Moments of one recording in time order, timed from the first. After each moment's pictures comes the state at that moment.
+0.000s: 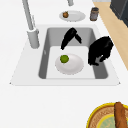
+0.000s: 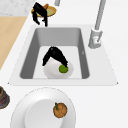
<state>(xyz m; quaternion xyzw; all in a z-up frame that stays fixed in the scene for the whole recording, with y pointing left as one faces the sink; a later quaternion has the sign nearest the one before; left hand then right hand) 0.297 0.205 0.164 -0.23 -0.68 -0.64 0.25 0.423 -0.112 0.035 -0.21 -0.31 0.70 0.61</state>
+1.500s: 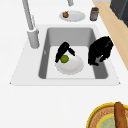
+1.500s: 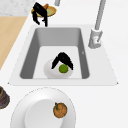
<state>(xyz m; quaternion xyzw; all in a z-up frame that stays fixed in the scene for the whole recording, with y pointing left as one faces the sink) 0.297 0.205 0.164 -0.23 -0.68 -0.64 0.25 0.473 -0.065 -0.053 -0.19 -0.32 0.71 0.60</state>
